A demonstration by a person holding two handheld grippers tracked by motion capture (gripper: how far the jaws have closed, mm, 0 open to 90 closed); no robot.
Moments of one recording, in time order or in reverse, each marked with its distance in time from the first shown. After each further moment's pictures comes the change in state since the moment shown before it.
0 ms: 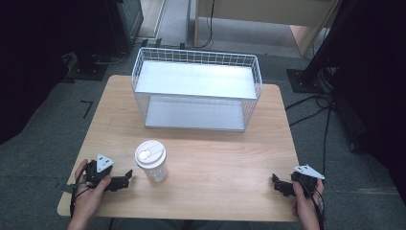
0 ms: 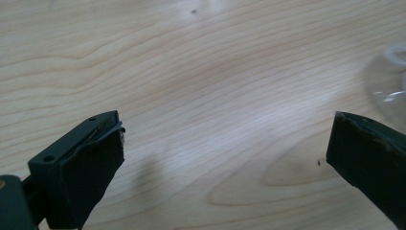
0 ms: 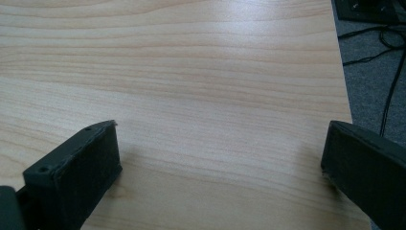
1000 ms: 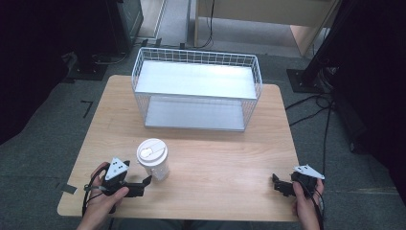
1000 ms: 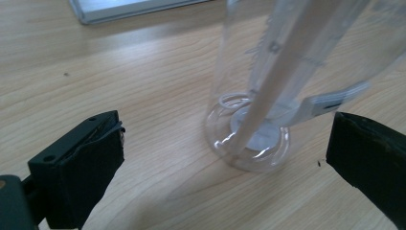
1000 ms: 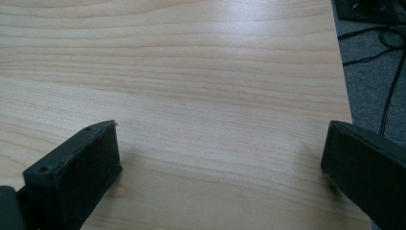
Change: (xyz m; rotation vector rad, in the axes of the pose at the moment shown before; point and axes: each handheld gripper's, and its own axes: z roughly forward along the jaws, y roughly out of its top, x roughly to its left) left arm -0.051 0.016 -0.014 -0.121 -0.235 0.015; right arm 0.000 0.000 0.000 0.000 0.000 0.000
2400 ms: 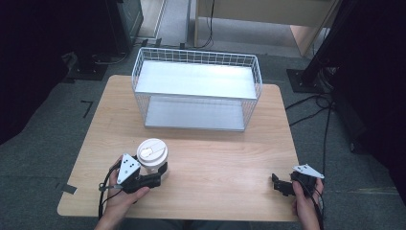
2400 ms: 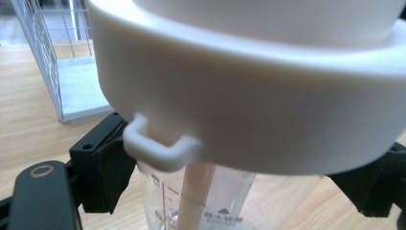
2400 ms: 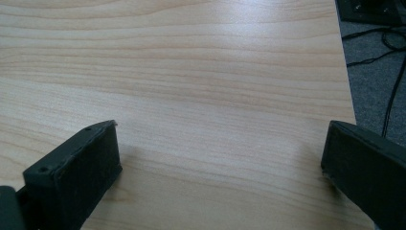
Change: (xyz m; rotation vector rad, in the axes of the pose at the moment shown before) left arm -0.039 0.029 0.012 -0.301 0.022 -0.005; right arm 0.000 0.001 0.001 0.003 0.005 -0.007
